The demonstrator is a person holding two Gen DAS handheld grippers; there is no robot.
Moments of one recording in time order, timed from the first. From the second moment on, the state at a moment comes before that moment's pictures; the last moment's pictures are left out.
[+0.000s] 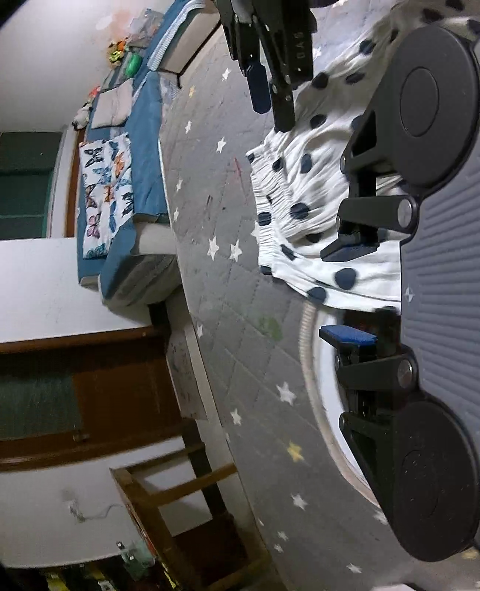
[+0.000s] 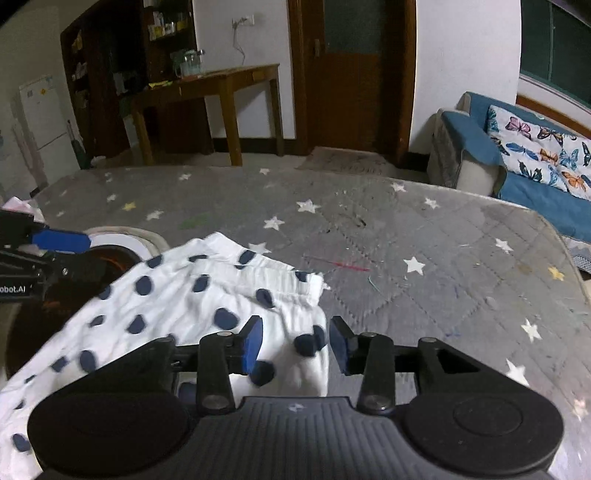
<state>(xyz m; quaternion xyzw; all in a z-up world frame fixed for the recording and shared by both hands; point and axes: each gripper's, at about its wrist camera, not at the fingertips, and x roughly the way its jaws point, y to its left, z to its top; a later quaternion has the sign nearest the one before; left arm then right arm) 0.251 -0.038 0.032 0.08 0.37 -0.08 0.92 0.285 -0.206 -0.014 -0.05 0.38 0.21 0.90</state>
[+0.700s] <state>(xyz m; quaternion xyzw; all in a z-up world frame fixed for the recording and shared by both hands) 0.314 -0.051 -0.012 0.06 0.39 -0.13 0.91 0.296 -0.216 -0.016 -0.06 0.35 0.22 0.91</state>
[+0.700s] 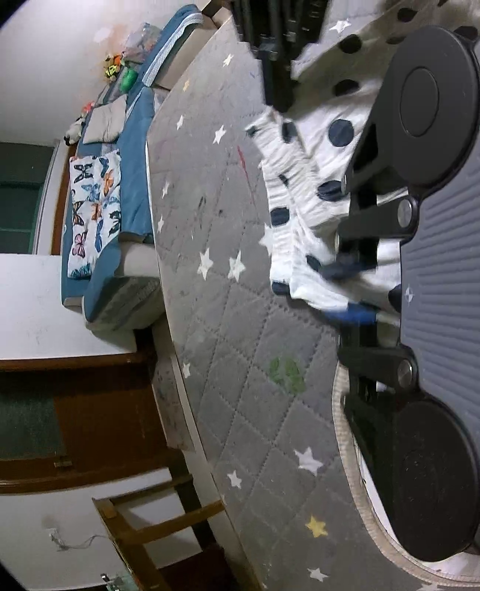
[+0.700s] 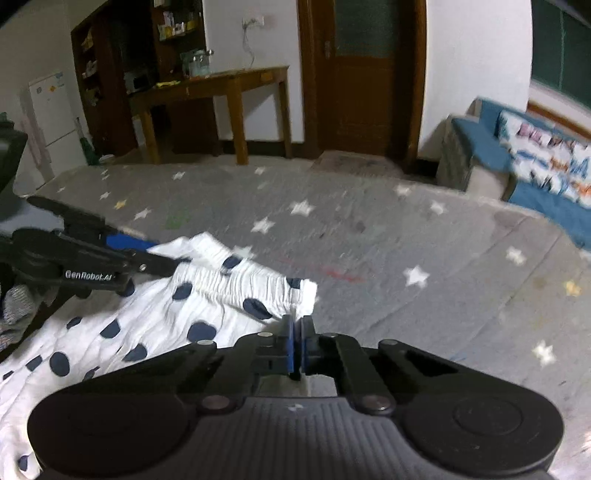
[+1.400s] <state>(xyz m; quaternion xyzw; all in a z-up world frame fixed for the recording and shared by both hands) 0.316 -0.003 0.016 0.07 0.35 0.01 0.93 0.302 -0.278 -0.005 -0.08 0.35 0.11 0.93</state>
